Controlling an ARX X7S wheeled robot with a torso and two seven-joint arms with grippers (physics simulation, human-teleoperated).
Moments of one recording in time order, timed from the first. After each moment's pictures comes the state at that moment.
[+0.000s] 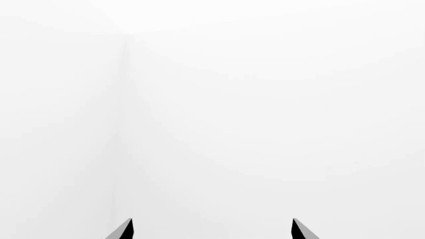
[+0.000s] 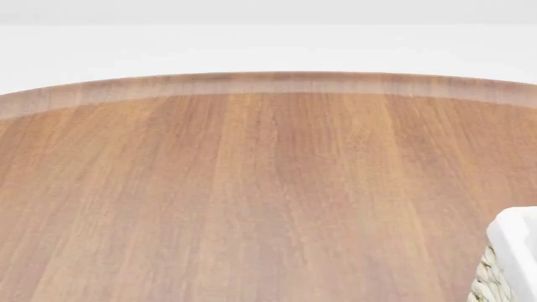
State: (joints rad) left arm 0.08 -0.41 -0.48 0.88 -0.50 -0.37 -0.21; right arm 0.29 0.63 -0.64 -0.30 0.45 0.28 -0.63
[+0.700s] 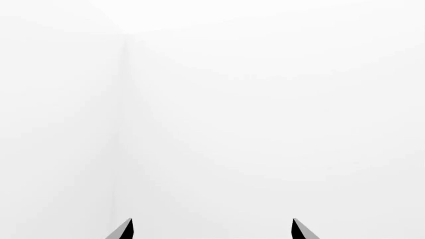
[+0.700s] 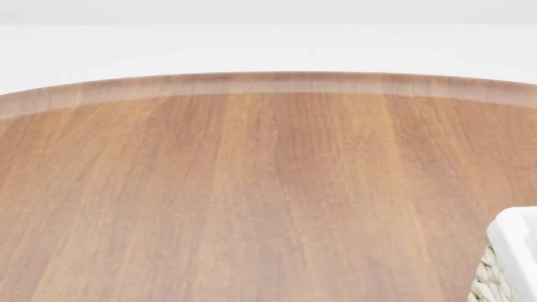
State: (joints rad) left arm 0.09 -0.41 -0.47 0.87 -0.50 -0.36 -0.22; right arm 0.32 0.60 -0.68 -0.22 0.44 0.26 -0.68
